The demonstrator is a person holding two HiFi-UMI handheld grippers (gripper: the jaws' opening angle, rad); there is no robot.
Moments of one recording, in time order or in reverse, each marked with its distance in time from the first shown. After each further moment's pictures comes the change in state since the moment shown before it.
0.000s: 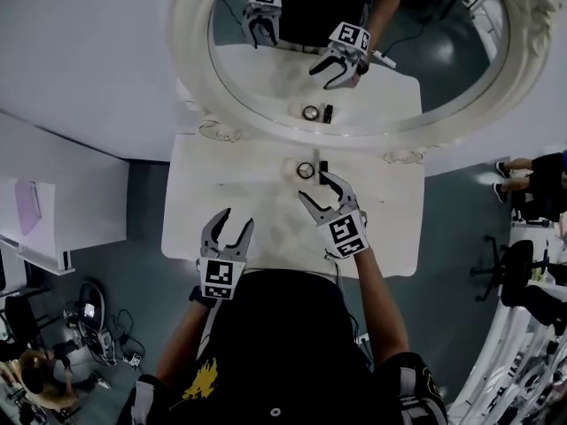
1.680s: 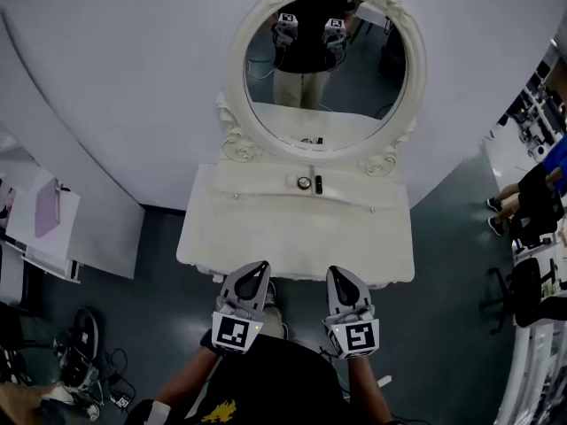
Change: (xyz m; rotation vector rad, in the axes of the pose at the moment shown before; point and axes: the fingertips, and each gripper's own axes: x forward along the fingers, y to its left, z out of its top) left arm -0.254 -0.164 0.050 0.136 -0.433 -0.080; right arm -0.318 0.209 0.059 0.217 -0.358 -0.348
